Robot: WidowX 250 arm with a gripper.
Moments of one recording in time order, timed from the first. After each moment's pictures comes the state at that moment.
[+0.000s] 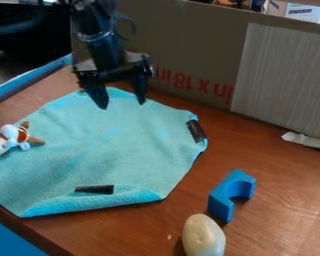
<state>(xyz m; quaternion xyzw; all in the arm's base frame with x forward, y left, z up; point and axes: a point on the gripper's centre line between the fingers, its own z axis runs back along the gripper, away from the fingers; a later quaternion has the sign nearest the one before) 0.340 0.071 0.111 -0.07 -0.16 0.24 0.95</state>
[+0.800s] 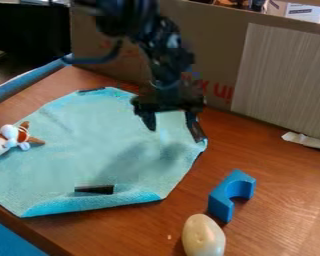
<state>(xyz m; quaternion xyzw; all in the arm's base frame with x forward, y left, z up) 0.387 0.013 0.060 0.00 -0.24 0.27 0.93</state>
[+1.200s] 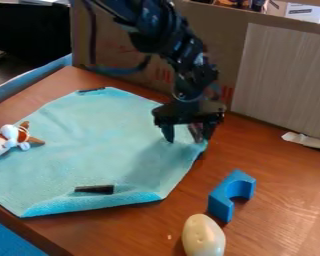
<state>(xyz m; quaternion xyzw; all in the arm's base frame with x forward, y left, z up) 0.404 -0.007 0.041 0.00 -0.23 0.27 0.94</state>
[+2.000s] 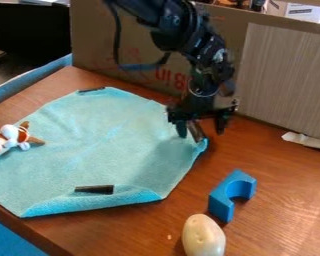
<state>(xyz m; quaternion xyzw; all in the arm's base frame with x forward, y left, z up) 0.419 -0.018 0.041 0.01 -0.22 0.30 0.93</state>
